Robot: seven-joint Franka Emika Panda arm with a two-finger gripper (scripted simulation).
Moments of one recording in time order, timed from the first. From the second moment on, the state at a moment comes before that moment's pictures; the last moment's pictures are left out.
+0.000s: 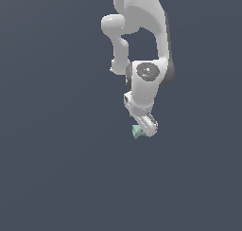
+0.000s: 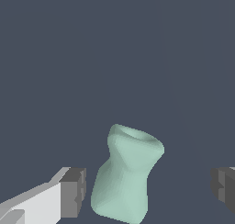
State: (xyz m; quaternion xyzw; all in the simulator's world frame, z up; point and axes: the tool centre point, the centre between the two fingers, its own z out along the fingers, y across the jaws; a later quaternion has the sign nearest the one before) arm -0.010 0.079 0.112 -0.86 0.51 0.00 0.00
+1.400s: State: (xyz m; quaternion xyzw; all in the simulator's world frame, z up) arm -0.015 0.102 0.090 -0.78 0.62 0.00 0.00
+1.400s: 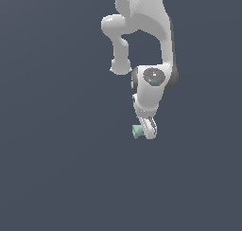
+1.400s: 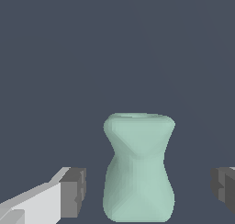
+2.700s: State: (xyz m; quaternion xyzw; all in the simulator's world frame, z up) arm -0.016 0.097 0.053 -0.78 0.62 0.00 0.00
